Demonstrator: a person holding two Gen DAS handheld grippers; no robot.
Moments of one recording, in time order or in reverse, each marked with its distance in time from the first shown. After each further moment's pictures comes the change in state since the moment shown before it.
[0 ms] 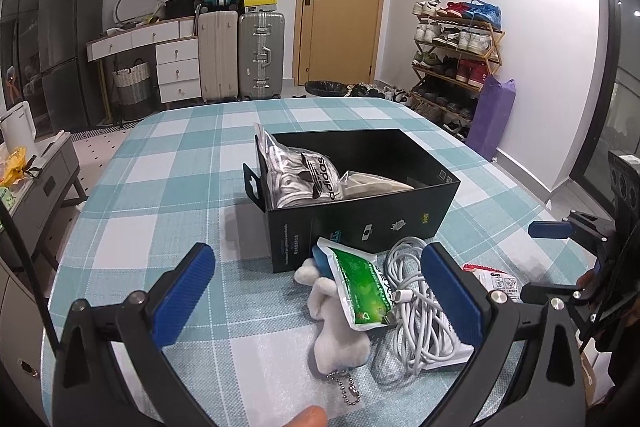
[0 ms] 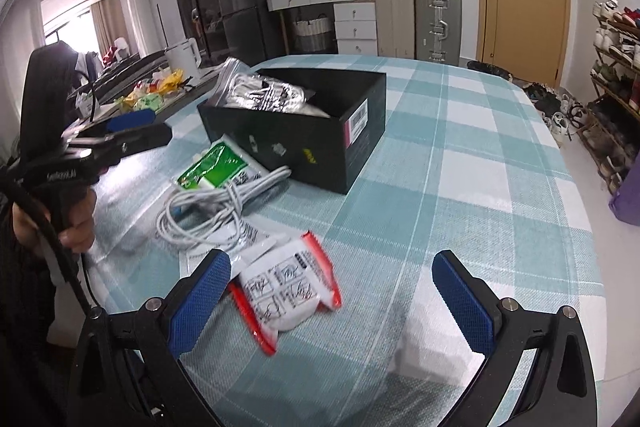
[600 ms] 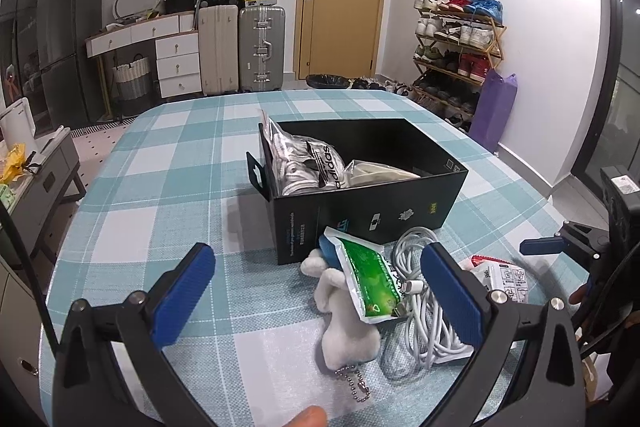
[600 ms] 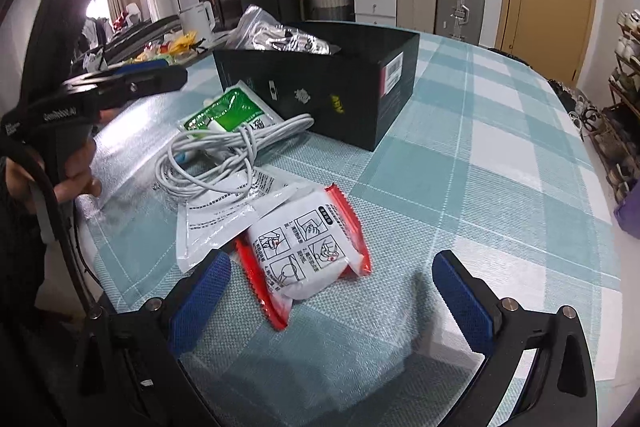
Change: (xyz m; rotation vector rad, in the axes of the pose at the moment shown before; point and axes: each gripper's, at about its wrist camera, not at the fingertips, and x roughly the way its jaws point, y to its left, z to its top) left arm 0.006 0.003 -0.005 -0.001 0.023 0.004; right arm 0.028 0.018 -0.017 -0.082 0.106 0.007
